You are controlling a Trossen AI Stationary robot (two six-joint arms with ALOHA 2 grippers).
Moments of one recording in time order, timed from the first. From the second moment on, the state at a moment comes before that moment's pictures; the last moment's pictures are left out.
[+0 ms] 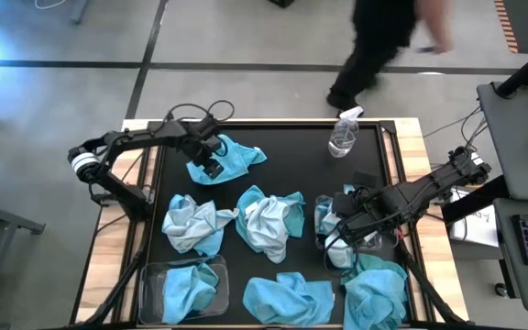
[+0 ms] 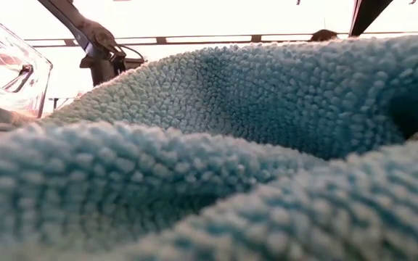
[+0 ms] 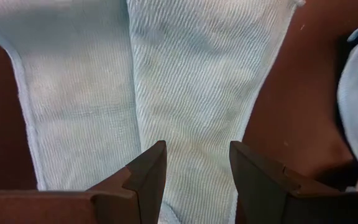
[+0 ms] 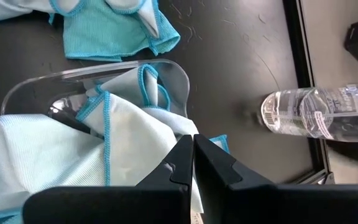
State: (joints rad) left arm 0.67 1.52 0.91 -0.73 0.16 -0.09; right arm 0.45 1.44 1.43 -1.48 0.47 0.62
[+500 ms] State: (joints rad) left arm 0.68 1.52 0.83 -0.67 0.07 -0.11; right arm 0.45 1.44 1.43 -1.47 0.47 0.60
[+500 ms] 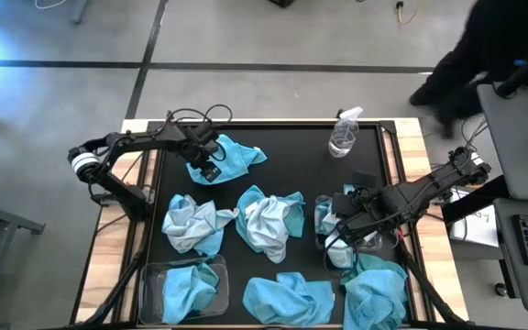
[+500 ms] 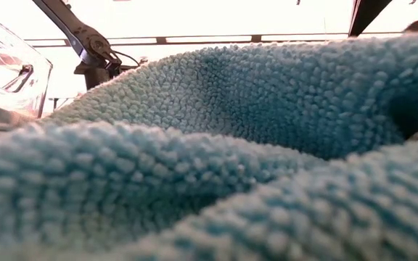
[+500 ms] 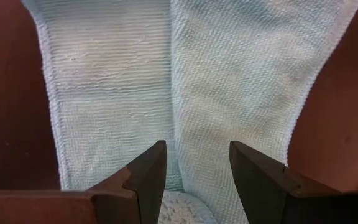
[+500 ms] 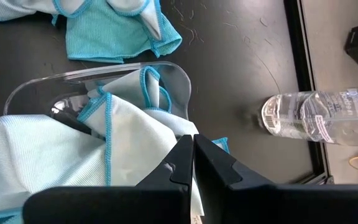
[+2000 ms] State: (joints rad) left arm 0.67 1.52 0.76 -0.60 0.06 -0.12; right arm 0.45 1.44 1.43 -1.43 0.47 0.58
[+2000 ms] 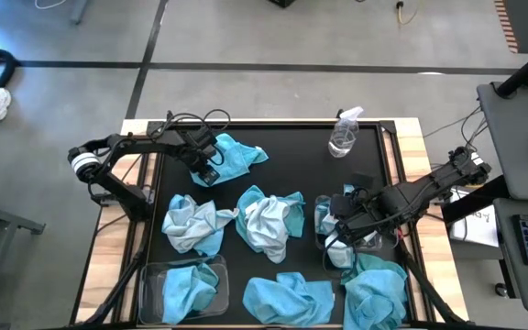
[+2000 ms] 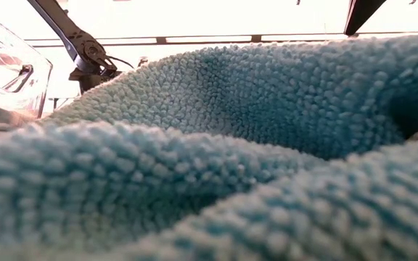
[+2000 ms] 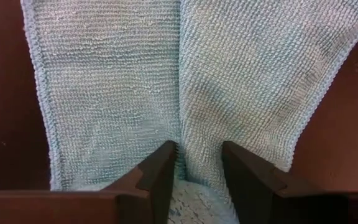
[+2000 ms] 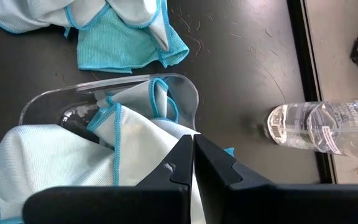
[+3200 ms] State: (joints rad) left arm 0.63 1.52 1.57 -1.15 0.32 -0.06; right arm 0.45 1.44 1.43 -1.42 0.47 0.58
